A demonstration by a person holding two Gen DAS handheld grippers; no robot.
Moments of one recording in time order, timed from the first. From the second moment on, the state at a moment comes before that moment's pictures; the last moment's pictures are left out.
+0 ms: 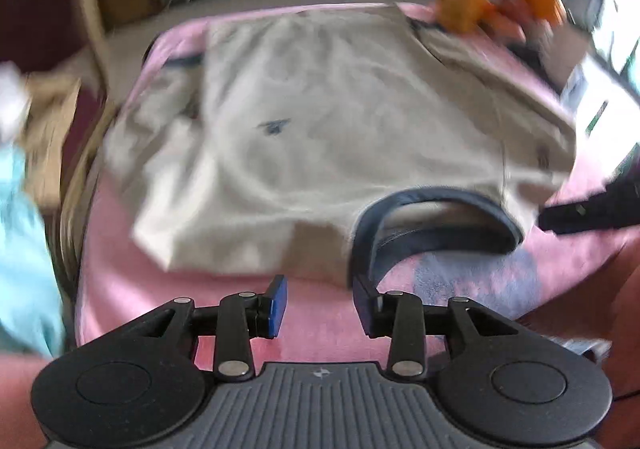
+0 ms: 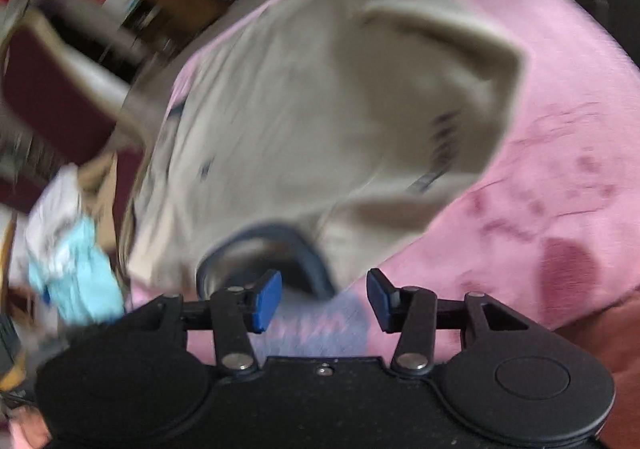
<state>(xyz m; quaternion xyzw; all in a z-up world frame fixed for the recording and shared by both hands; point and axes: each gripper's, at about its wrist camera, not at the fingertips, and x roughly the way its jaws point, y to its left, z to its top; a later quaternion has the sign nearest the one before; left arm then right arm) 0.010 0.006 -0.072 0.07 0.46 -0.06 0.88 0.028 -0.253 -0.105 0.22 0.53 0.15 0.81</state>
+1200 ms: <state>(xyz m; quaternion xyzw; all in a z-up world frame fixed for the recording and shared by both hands) 0.051 -0.002 -0.110 0.12 0.50 -0.10 0.85 0.057 -0.202 -0.116 0.05 0.52 0.14 0.84</state>
